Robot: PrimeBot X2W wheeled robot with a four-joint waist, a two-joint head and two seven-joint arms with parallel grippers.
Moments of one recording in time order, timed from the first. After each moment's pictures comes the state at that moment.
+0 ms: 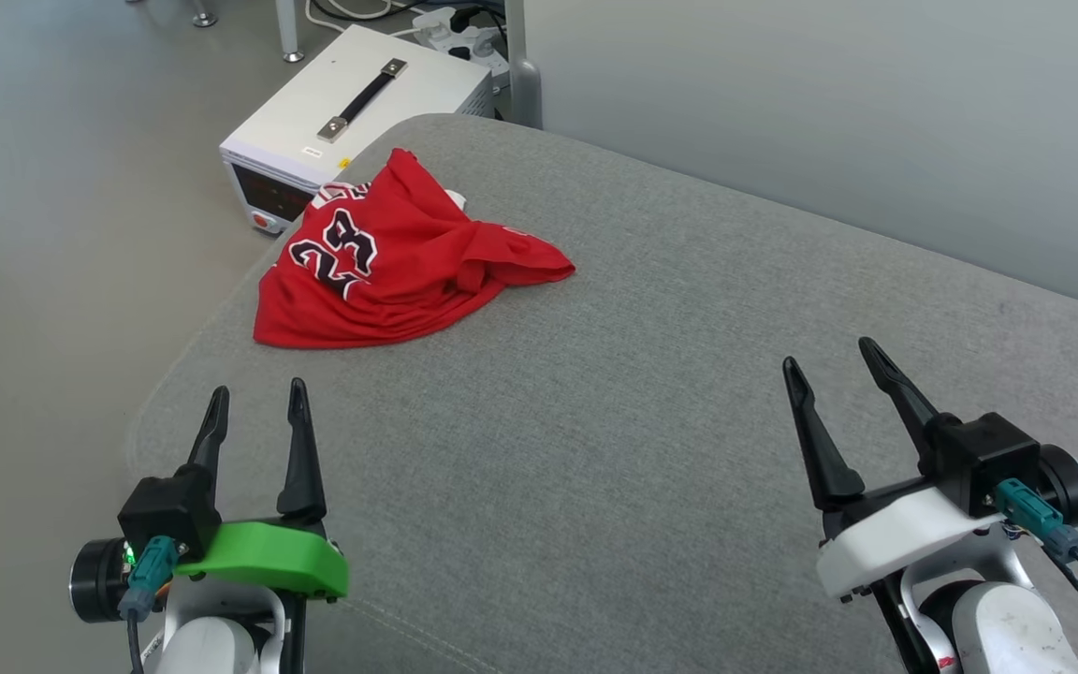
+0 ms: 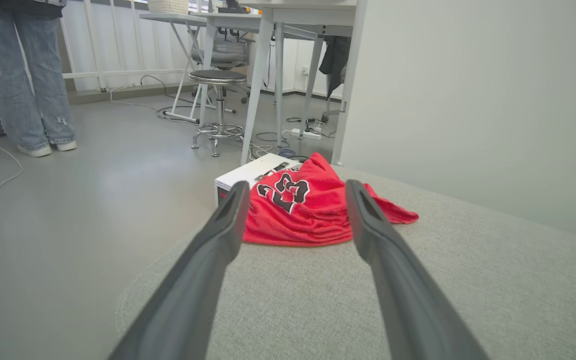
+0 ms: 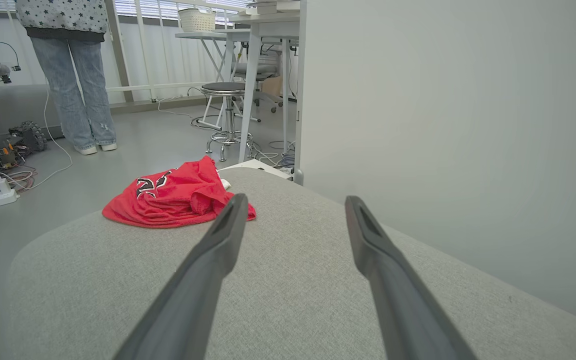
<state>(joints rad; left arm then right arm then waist) -0.07 0.06 0.04 0.11 -0.15 -0.04 -0.24 -0.07 -0.09 0.14 -0.11 0.09 0.13 -0.03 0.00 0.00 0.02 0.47</state>
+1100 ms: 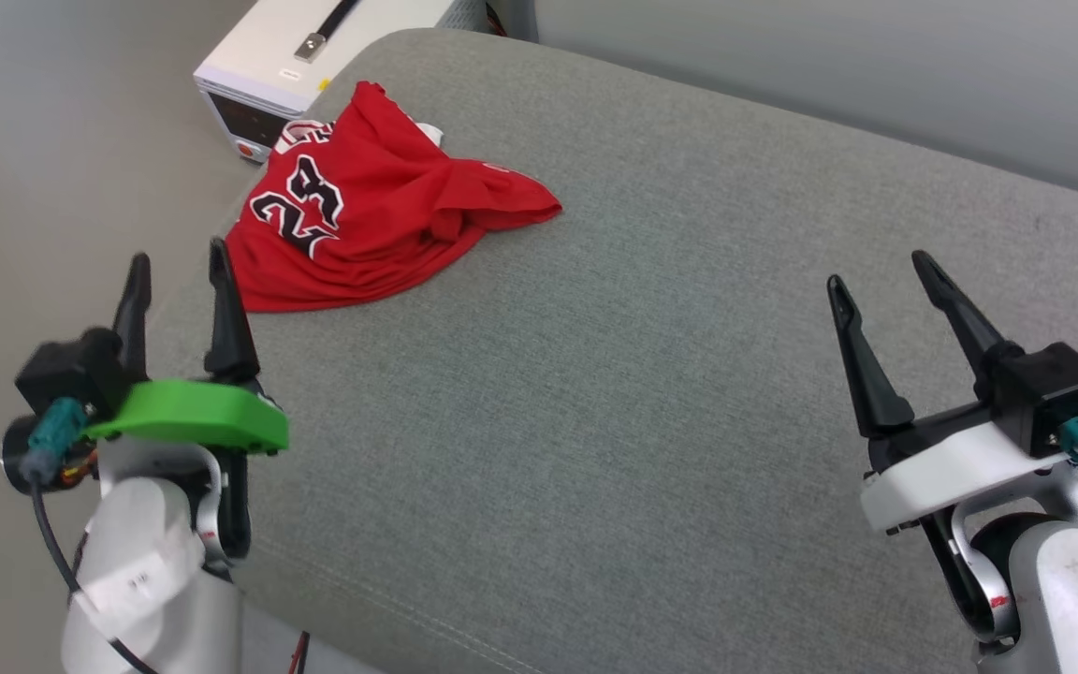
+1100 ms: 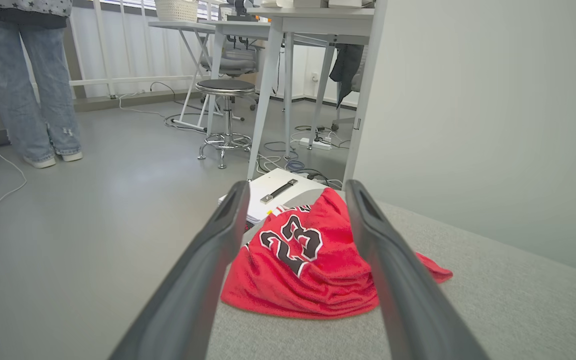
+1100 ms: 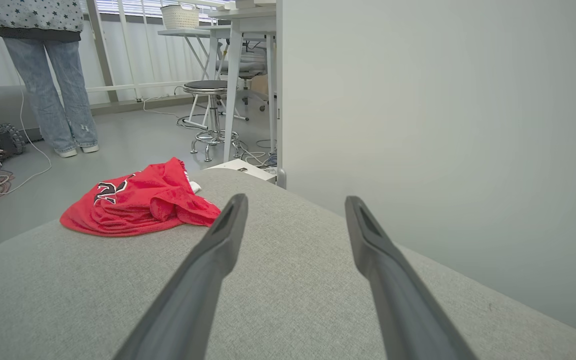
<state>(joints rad) -0.32 0.09 0.12 0.23 -0.23 -0.05 -0.24 -0.16 -0.15 0.12 -0.20 0.09 0.13 0.03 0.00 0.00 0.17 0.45</state>
